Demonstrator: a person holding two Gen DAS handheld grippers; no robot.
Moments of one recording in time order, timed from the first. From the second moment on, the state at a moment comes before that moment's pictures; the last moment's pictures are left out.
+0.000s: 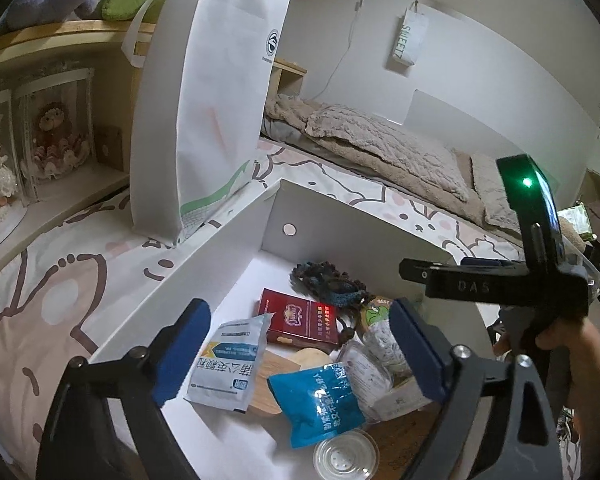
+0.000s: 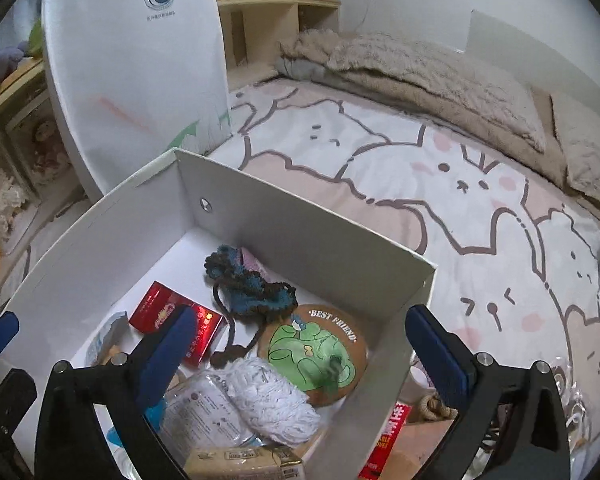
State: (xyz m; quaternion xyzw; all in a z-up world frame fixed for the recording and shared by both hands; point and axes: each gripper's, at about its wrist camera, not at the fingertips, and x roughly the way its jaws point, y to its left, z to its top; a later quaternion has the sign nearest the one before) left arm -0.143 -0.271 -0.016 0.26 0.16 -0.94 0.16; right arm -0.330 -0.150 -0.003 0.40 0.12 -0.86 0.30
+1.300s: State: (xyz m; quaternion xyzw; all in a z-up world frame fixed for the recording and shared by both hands) left arm -0.141 -0.259 -0.007 0.26 0.15 -0.94 0.18; right arm -0.287 -0.093 0.036 0.28 0.07 -0.90 0.33
